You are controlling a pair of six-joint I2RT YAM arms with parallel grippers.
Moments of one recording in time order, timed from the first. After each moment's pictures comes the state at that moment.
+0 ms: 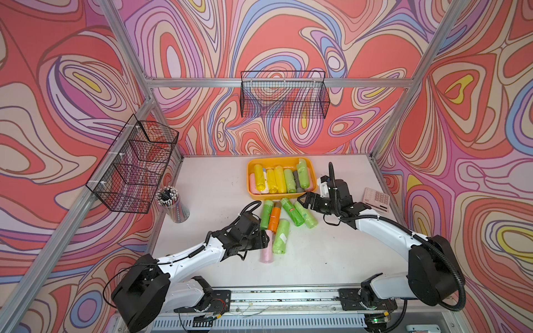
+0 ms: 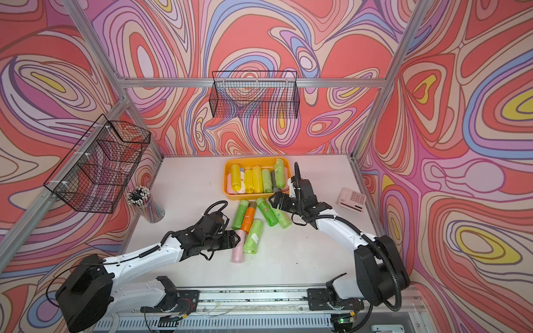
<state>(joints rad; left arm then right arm) -0.73 1.24 0.56 -0.29 0.09 -0.84 0.39 1.40 0.85 -0.13 -0.29 0.61</state>
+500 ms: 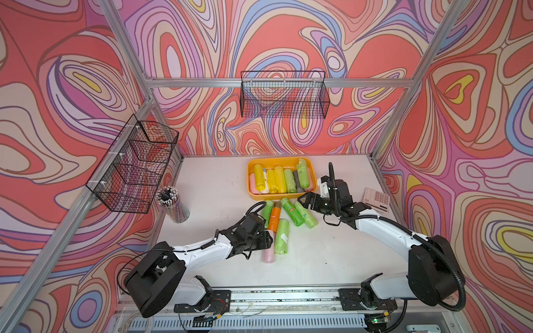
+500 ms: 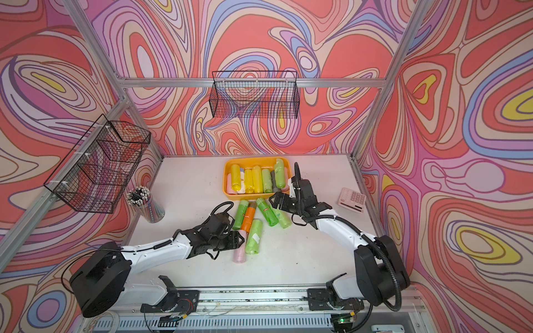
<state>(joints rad) -0.75 1.36 0.57 -0.18 0.12 -0.84 0.39 1.40 0.85 -0.14 -0.28 0.61</state>
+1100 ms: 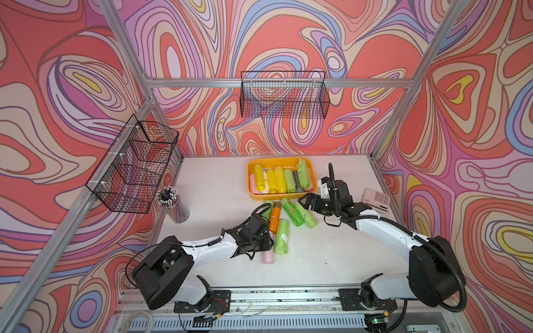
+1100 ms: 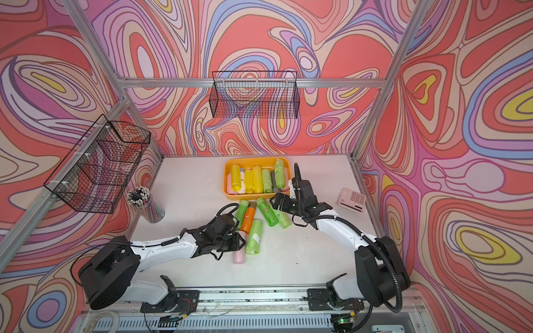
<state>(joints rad) -0.79 1.41 0.59 -0.17 0.12 -0.86 0.39 1.39 0.85 -0.17 -0.28 0.61</state>
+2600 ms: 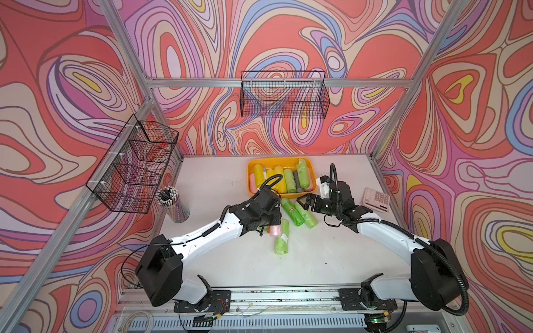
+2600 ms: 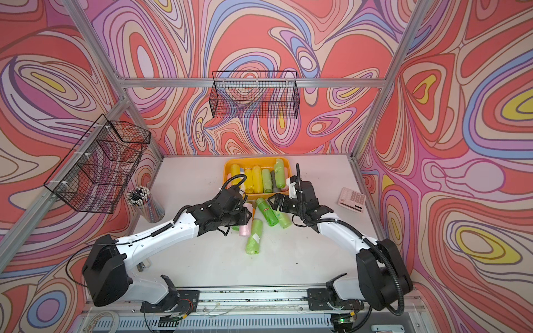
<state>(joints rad) -0.79 1.47 1.09 -0.50 -0.05 -0.73 0.39 1.36 0.80 -0.04 -0.33 0.54</state>
